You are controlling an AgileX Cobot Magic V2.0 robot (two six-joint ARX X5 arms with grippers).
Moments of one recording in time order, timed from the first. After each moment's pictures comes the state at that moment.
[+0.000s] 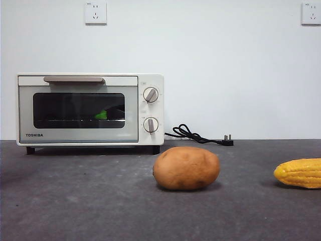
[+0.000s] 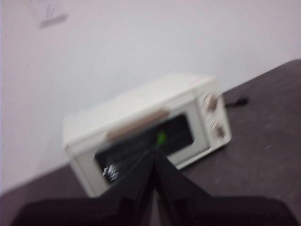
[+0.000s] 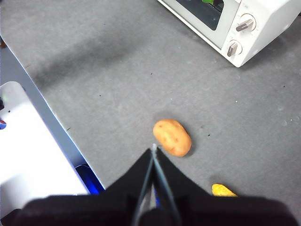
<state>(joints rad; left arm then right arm) 0.15 0.21 0.42 -0.20 0.42 0.27 0.76 1.22 1.80 -1.35 -0.08 -0.15</state>
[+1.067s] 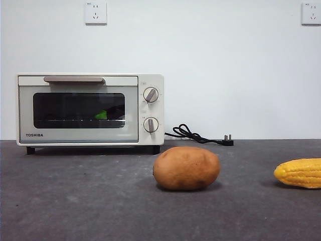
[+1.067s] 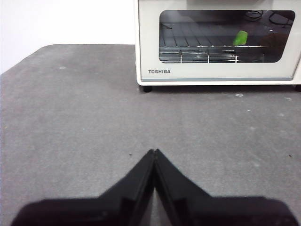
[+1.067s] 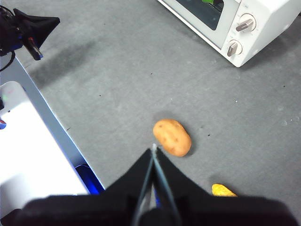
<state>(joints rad) 0.12 0.01 0.03 -0.21 0.05 -0.01 0.76 1.22 1.80 -1.35 -0.08 -0.15</state>
